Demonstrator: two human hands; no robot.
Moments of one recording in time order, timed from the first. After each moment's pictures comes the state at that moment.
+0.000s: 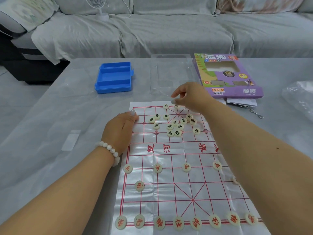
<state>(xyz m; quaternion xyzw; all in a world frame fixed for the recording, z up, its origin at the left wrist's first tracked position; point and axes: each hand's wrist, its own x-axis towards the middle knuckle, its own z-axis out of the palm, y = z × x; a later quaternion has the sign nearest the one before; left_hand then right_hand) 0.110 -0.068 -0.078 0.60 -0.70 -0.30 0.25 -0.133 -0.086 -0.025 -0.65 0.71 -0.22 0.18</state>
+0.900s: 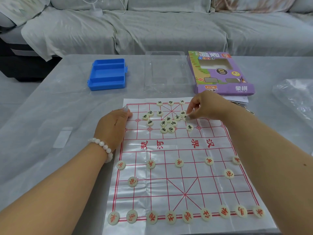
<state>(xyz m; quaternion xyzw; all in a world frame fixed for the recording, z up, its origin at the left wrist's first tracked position) 0.109 -0.068 -0.078 0.60 -0.71 -0.28 0.25 -0.171 -0.035 -0.019 -0.64 0.73 -0.11 0.21</state>
